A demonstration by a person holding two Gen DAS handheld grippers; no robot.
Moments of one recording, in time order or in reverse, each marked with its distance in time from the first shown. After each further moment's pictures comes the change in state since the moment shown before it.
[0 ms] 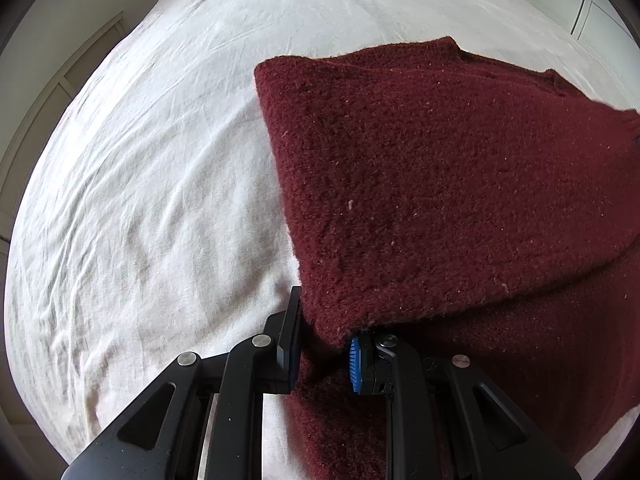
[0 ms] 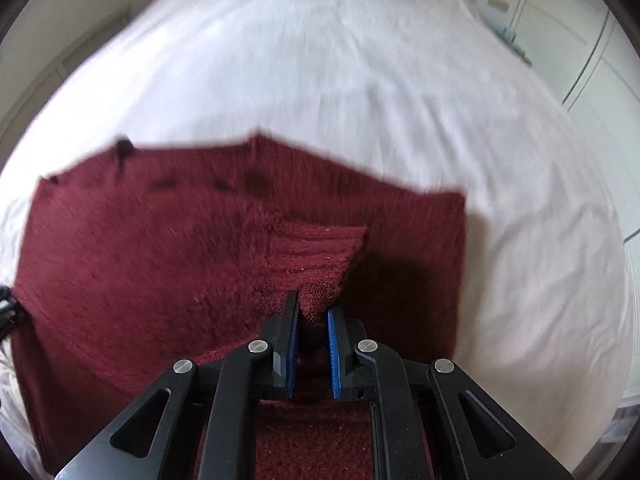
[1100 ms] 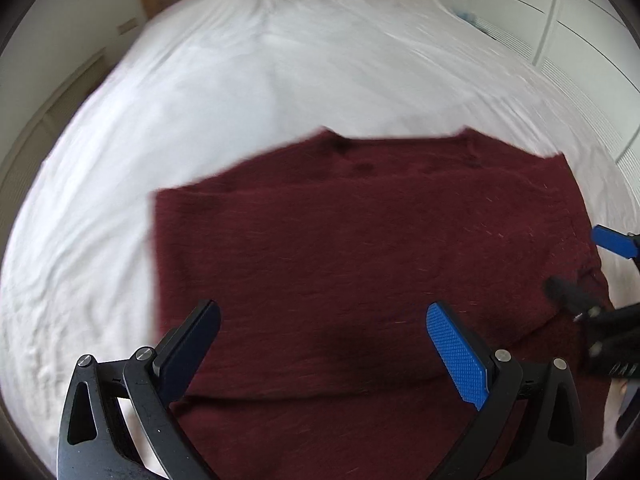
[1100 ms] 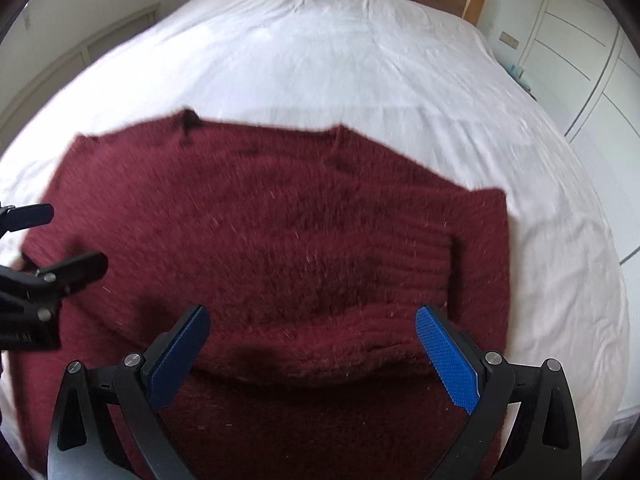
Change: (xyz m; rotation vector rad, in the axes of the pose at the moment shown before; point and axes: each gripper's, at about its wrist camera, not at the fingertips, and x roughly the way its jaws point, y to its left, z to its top) left arm -0.055 -0.087 0.042 0.029 -0.147 -0.104; right arm -0.019 0.074 -0.042 -0.089 -0.113 -0.046
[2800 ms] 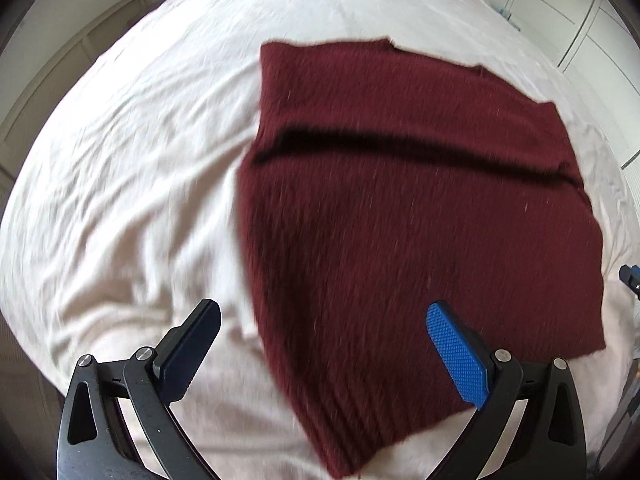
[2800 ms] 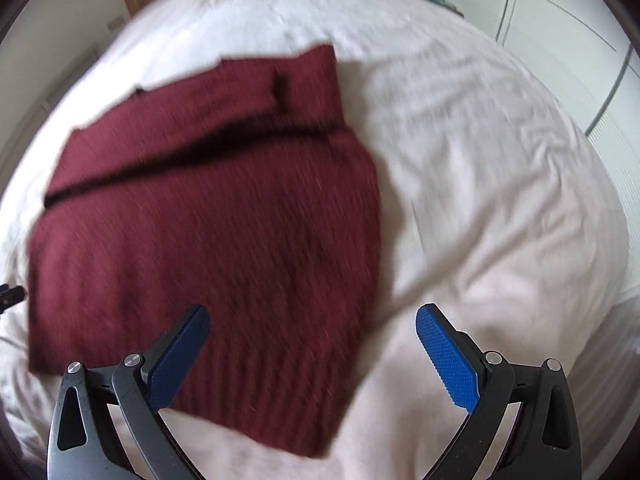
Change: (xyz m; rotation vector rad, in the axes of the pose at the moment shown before) left arm -0.082 0.055 -0.161 -0.162 0.135 0.018; right arm -0.091 -0.096 -0.185 0.297 0.094 0.012
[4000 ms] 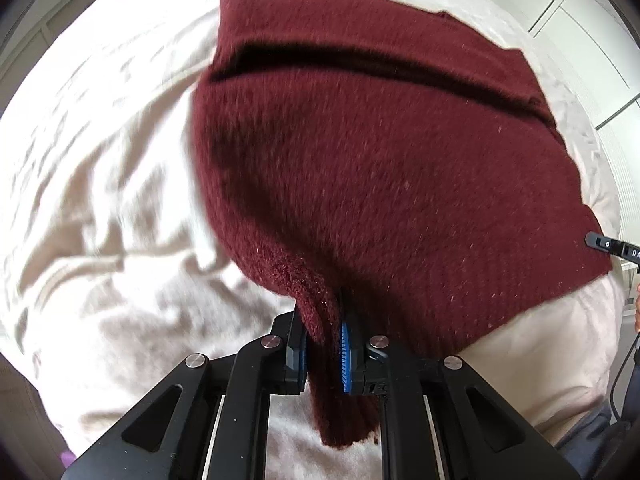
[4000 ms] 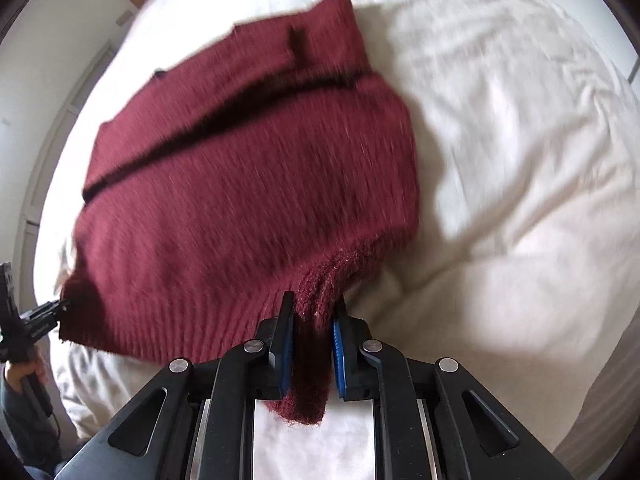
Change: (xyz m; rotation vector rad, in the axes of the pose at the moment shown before) left arm -0.007 -0.045 -0.046 0.080 0.095 -0.136; right arm -0.008 -0.019 0.011 0.072 0.147 0.252
